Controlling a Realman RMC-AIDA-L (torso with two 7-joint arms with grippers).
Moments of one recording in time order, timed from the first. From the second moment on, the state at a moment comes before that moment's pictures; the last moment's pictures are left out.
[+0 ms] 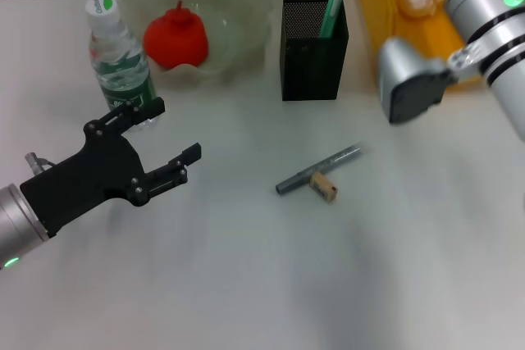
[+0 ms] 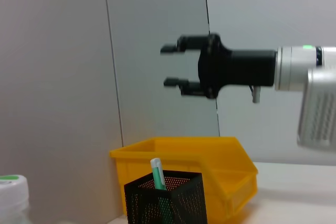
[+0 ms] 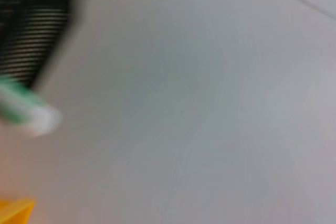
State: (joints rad) left arm -0.38 -2.07 0.65 0.25 1.65 1.54 -0.55; right arm 0.42 2.09 -1.98 -0.89 -2.50 0.68 1.12
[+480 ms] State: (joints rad) left arm -0.39 -2.06 0.67 0.25 1.66 1.57 -0.68; right arm 0.49 2.08 -1.84 -0.90 -2.40 0.60 2.22
